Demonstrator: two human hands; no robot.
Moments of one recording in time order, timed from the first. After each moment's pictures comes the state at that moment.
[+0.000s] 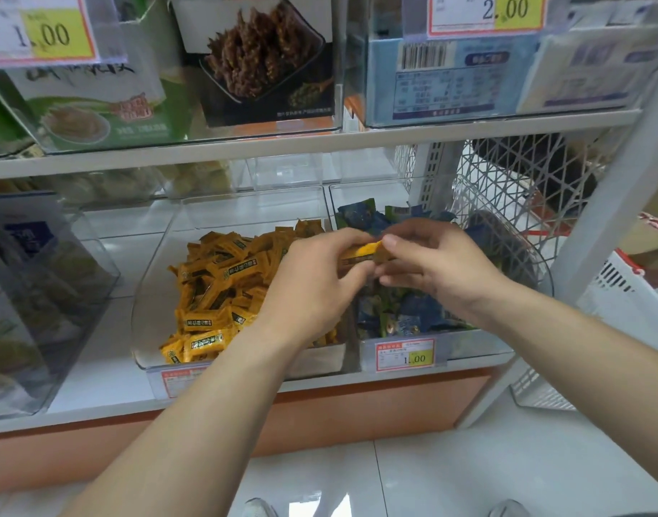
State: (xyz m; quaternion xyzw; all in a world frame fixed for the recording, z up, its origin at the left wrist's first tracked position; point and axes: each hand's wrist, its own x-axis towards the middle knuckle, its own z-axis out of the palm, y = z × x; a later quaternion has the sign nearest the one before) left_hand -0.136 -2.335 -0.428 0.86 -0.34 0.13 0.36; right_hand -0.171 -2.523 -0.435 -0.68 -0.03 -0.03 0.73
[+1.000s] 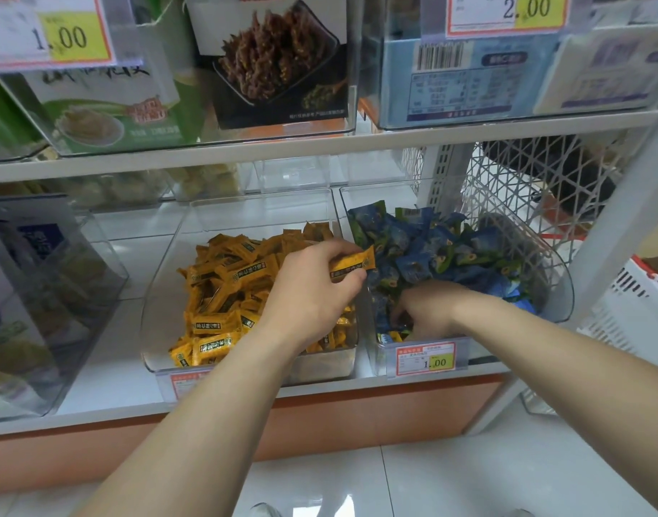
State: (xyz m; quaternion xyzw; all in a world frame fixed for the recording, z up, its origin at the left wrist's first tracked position) left_hand -0.126 -2.325 -0.443 0.88 -0.27 0.09 0.39; right_hand -0.130 -2.534 -0.481 -0.96 -0.08 0.27 0.00
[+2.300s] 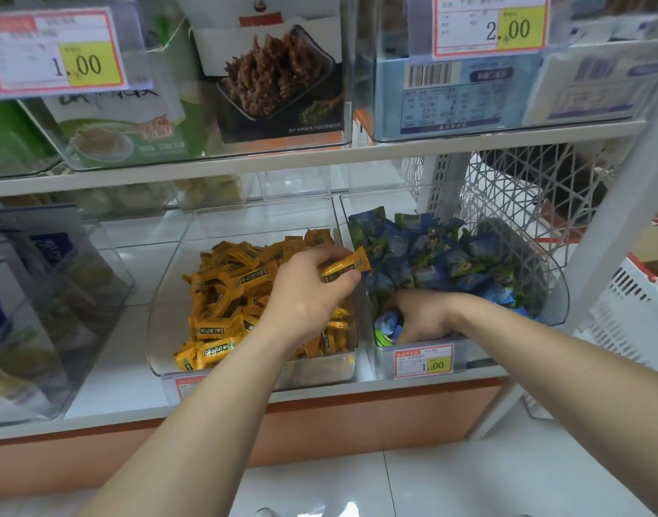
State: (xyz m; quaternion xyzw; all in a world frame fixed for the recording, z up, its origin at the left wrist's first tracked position) left_hand -0.124 -2.322 -0.440 0.86 -0.22 0.03 0.45; right_hand -0.128 -2.527 -0.485 -0.95 -0.03 0.27 0.17
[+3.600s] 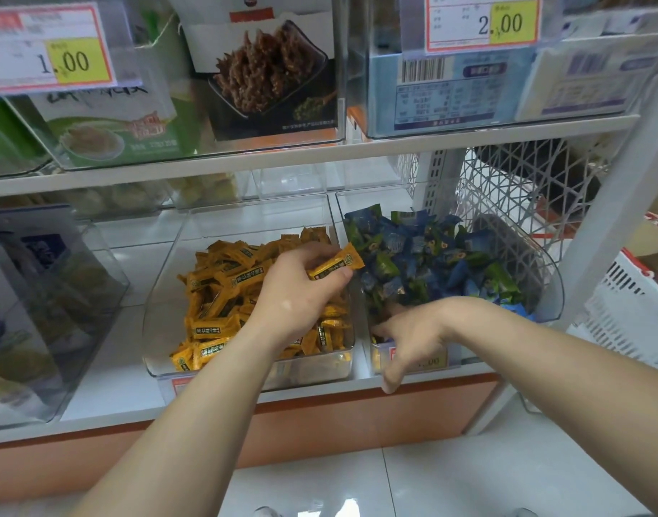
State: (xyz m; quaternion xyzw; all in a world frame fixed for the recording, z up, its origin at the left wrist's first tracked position) left_hand -0.126 -2.317 -0.439 0.84 -0.21 0.00 0.50; right_hand -0.144 -2.508 -0.473 -0.92 -0.08 0.39 0.05
